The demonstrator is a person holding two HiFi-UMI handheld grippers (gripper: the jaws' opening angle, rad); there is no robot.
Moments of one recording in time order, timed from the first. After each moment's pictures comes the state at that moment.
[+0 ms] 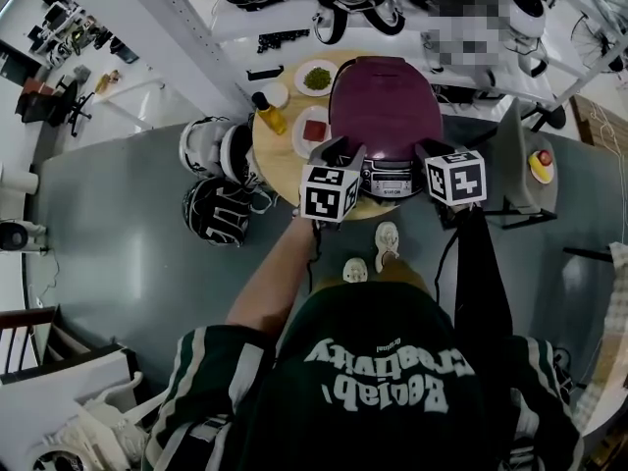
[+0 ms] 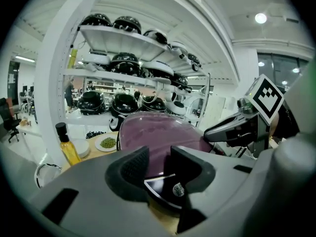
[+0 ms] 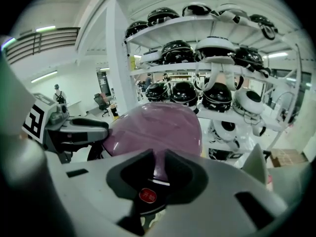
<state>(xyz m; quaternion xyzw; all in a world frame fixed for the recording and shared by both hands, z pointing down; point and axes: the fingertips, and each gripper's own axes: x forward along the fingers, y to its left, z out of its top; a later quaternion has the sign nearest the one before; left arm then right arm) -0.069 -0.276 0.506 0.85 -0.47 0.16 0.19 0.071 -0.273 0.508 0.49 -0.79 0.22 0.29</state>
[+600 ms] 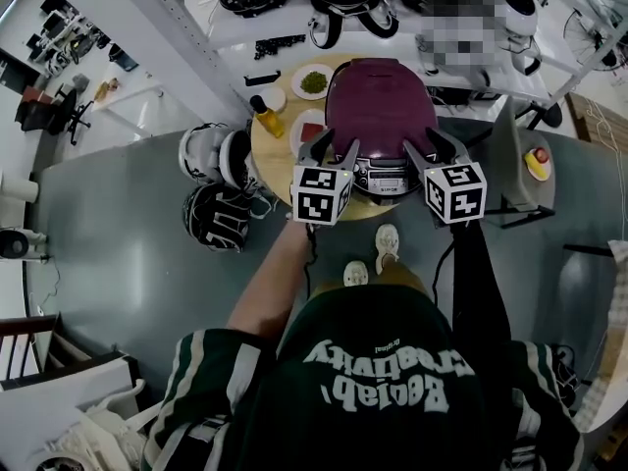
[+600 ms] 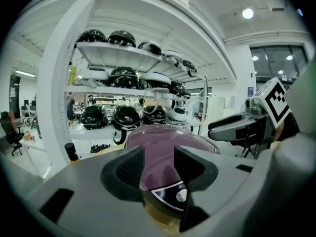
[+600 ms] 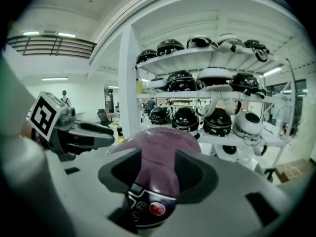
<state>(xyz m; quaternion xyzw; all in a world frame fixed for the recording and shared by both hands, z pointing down) -0.080 -0.273 0.469 0.85 -0.48 0.14 0.13 0.058 -0.263 0.456 0.51 -0.83 0.12 0.19</state>
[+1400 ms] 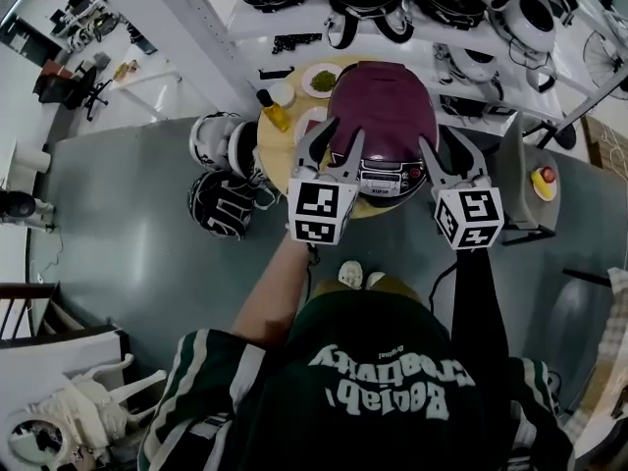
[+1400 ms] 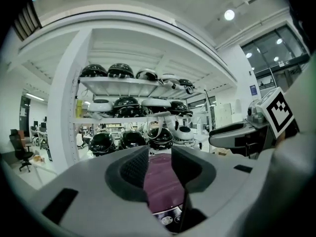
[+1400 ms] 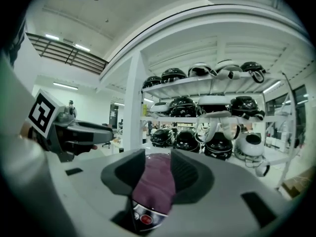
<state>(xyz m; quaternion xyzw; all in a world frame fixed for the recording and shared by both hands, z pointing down) -0.058 -0.247 0.374 0.84 -0.54 0.07 0.01 0.086 -0.244 0.381 0.51 -0.86 0.02 0.09</state>
